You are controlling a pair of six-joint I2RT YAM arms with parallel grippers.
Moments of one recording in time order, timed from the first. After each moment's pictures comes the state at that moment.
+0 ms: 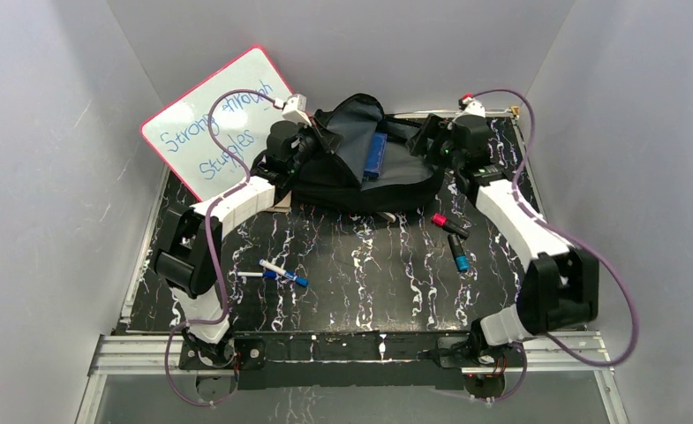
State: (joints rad) left arm -0.45 1.77 1.24 0.39 0.12 -0.65; right arm 0.27 1.50 1.18 -0.09 -0.04 0.52
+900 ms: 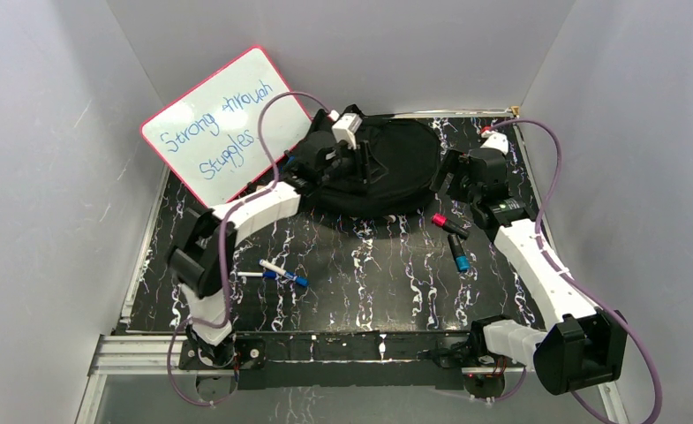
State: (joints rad) left arm -0.65 1.87 1.35 0.26 0.33 -0.51; right arm 0.26 1.14 0.95 -0.36 0.18 0.43
